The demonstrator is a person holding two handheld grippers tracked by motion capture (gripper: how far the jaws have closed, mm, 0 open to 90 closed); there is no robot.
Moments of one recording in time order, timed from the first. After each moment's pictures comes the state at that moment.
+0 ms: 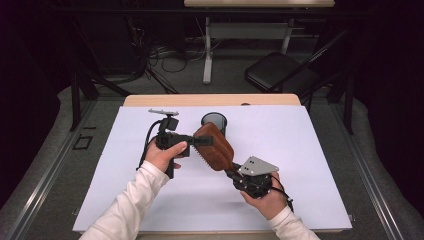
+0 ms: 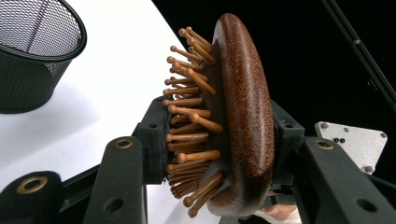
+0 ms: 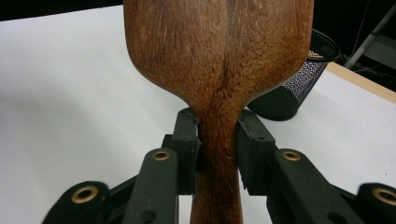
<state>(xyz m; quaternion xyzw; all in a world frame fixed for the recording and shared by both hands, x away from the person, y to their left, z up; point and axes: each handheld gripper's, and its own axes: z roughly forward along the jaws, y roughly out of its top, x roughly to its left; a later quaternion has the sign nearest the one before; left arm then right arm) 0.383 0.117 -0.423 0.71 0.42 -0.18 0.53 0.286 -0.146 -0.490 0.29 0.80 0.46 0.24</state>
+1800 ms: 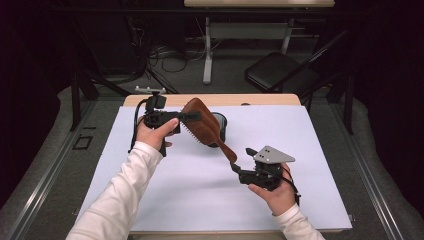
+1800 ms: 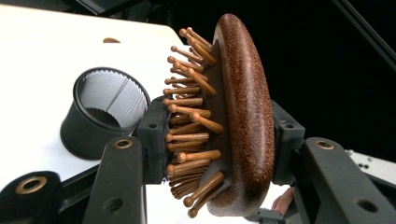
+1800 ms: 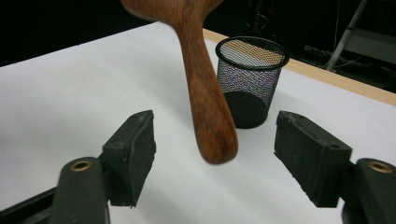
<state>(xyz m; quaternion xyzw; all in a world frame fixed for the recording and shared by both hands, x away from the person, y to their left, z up) 0.411 0.138 -0.375 0.70 0.47 -0.08 0.54 0.303 -0.173 -0.481 0.35 0.76 0.50 0.24</state>
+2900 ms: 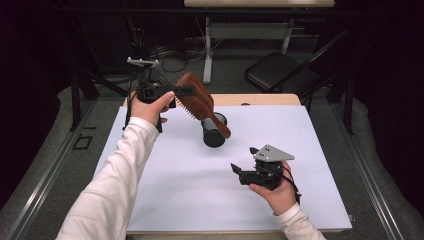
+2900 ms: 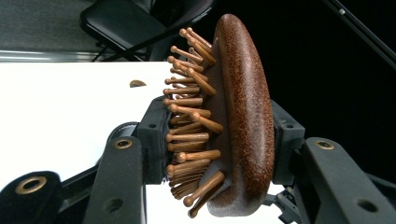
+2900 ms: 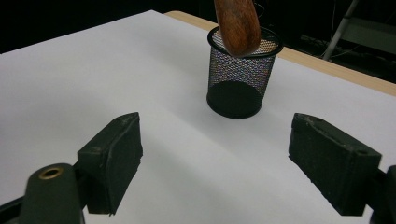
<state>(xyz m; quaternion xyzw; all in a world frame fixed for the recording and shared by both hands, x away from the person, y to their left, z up) 0.437 0.144 -0.323 0.69 0.49 -0.02 0.54 0.307 -0.175 -0.484 0.35 0.77 0.48 0.23</state>
